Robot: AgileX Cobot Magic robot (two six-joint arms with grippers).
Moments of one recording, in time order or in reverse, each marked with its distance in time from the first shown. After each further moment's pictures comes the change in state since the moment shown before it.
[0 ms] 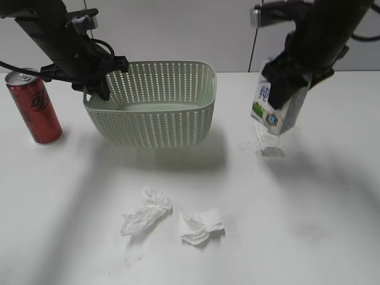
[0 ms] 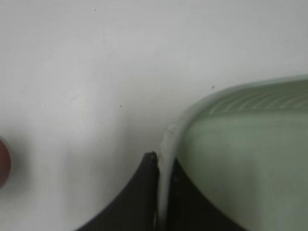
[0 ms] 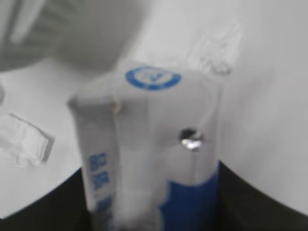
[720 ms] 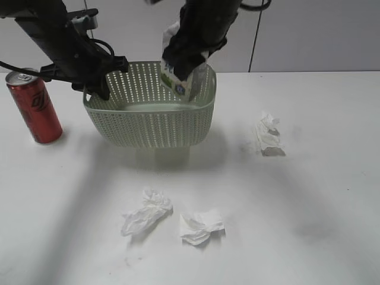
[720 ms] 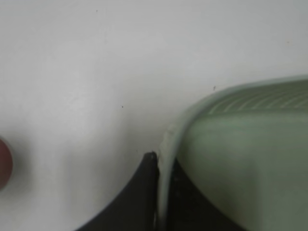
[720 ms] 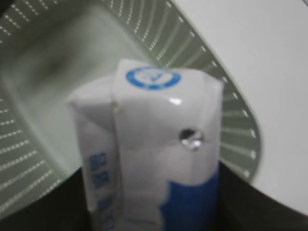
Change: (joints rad) left arm 0.000 0.000 0.000 0.005 0.000 0.000; right arm 0.243 0.306 -0.461 -0.060 -0.068 -0.064
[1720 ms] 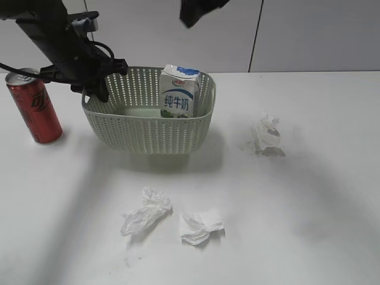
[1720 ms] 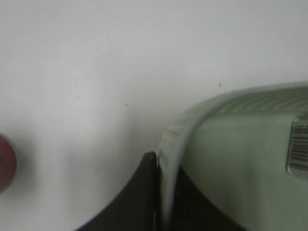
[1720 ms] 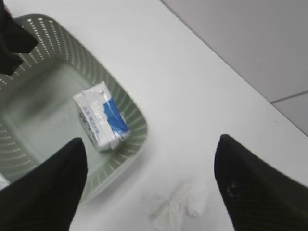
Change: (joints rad) left arm -0.001 0.003 0.002 0.010 0.000 0.004; right arm -0.080 -0.133 -0.099 0.014 0.045 -0.008
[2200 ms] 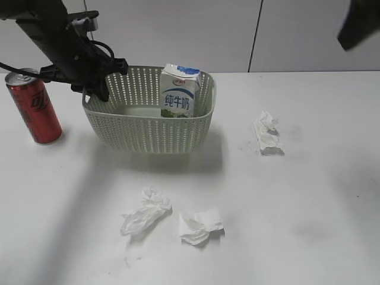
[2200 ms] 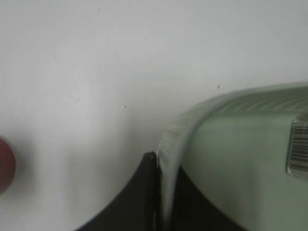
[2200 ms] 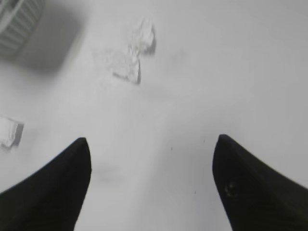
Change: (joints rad) left arm 0.000 0.000 0.000 -0.001 -0.005 0.000; right arm -0.293 -0.522 0.647 -0.020 0.047 0.098
